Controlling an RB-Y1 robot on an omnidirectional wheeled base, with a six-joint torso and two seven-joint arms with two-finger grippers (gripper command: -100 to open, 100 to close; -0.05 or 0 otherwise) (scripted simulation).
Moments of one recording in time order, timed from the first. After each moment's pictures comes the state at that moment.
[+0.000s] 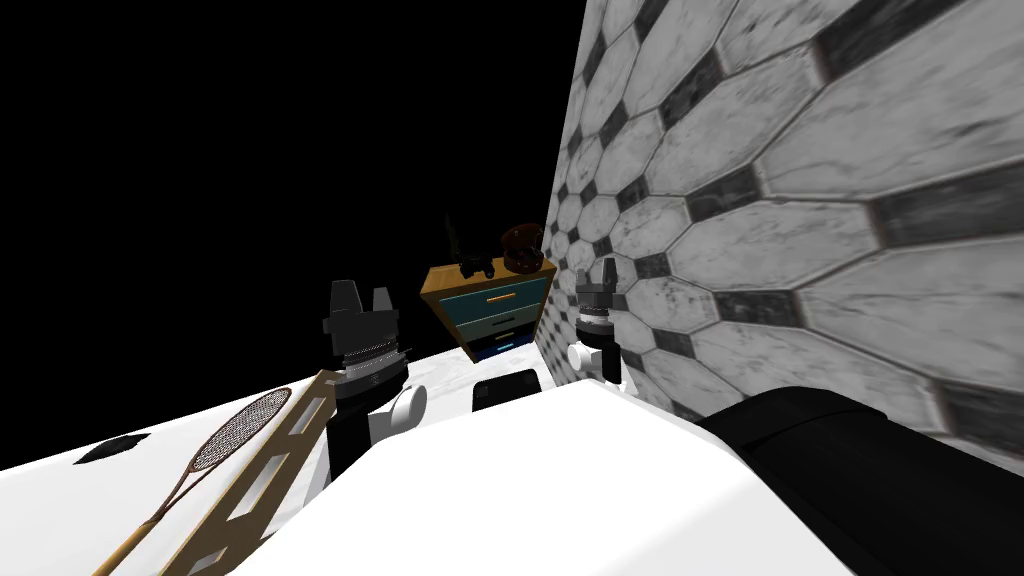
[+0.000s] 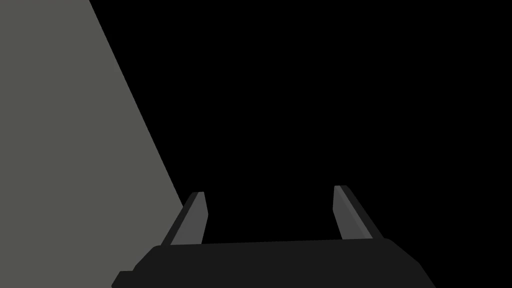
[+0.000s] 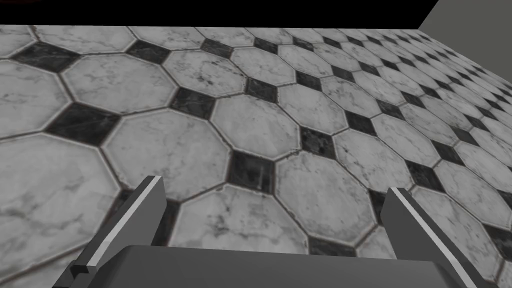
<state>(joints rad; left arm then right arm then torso) 0.54 0.00 -0.06 -2.38 -0.04 -0.46 -0.14 0.48 0.01 -0.05 -2.27 -0.07 -0.56 0.10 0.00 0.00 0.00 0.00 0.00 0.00</state>
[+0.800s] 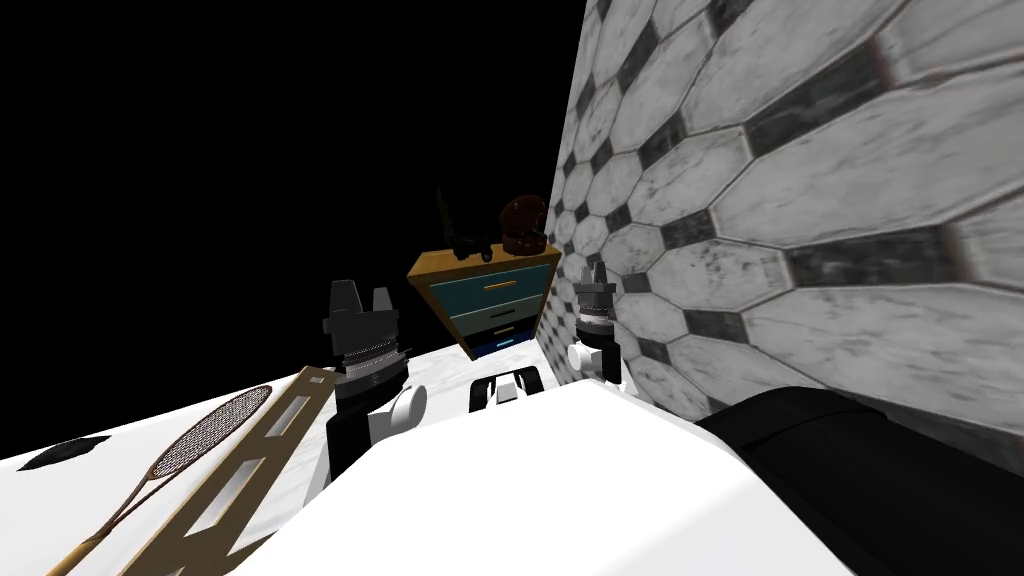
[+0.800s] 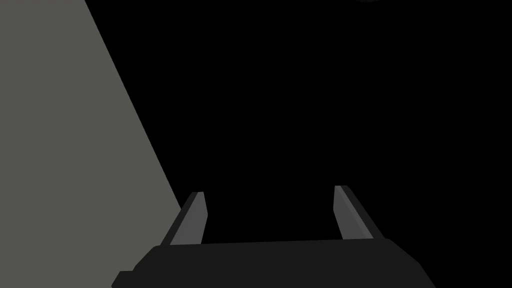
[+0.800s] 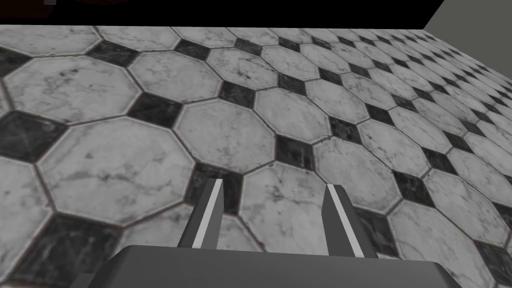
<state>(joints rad) 0.54 0.00 -0.06 -2.38 -0.04 -0.46 -0.14 0.48 0.01 -0.05 -2.27 -0.07 -0.56 0.10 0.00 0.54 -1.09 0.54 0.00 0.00</state>
